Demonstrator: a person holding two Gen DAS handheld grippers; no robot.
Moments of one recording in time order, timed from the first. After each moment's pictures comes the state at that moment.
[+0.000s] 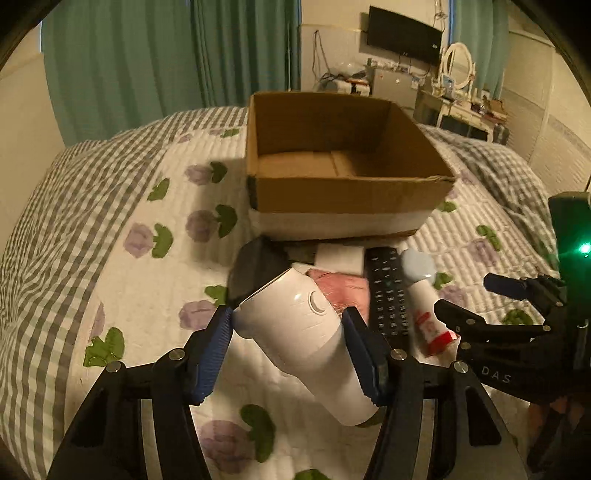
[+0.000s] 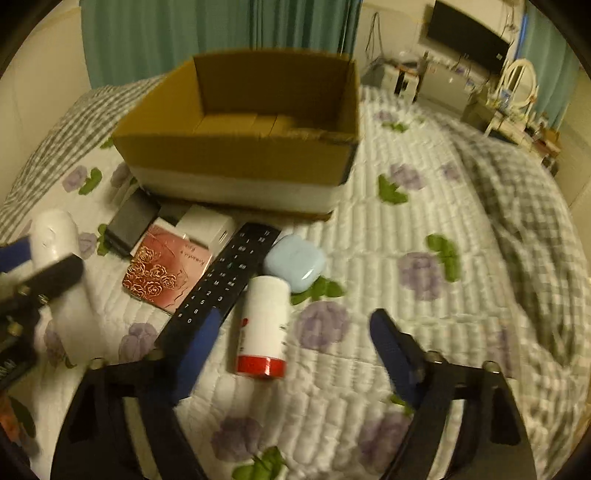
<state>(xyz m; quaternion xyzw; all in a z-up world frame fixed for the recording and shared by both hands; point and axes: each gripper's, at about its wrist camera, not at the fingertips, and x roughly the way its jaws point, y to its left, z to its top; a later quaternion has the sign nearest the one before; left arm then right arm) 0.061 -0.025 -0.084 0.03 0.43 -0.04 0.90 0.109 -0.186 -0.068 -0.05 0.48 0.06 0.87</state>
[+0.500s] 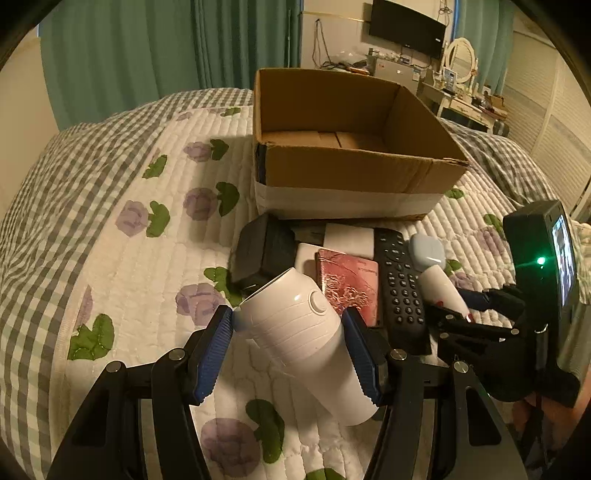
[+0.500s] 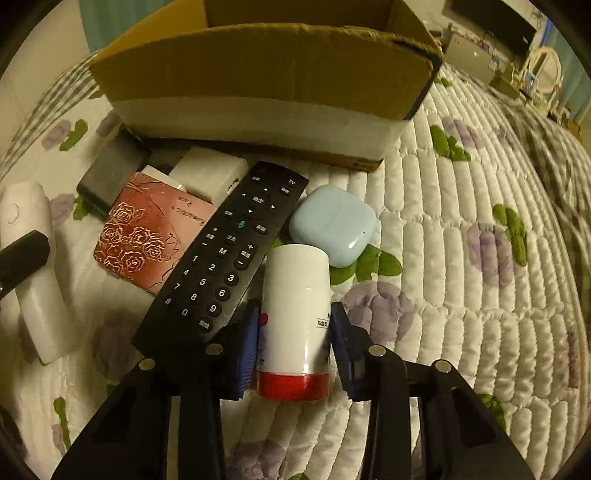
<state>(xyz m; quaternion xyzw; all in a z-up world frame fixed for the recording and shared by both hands) 0.060 -0.016 -0.097 0.02 0.44 -0.05 0.89 0.128 -0.162 -0.120 -0.07 0.53 0.07 0.84</state>
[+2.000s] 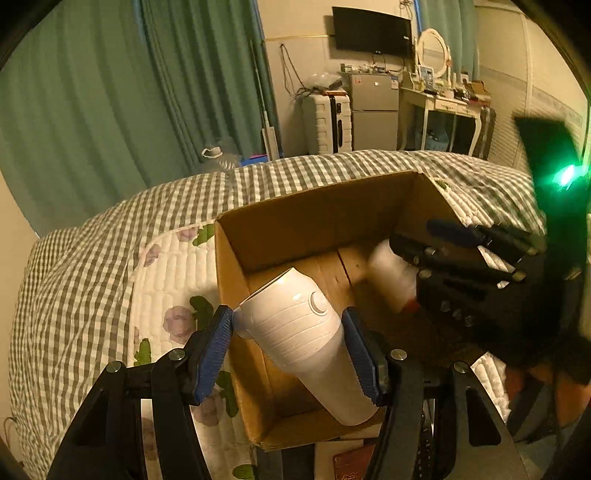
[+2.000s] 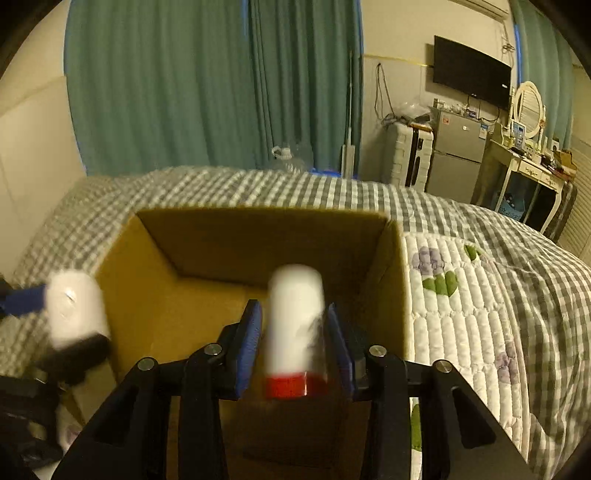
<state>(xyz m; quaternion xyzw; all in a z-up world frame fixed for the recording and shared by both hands) 0.222 -0.057 -0.029 0.11 0.39 -0.07 0.91 0.290 -0.181 -0.020 0.01 0.35 0.09 0.93</state>
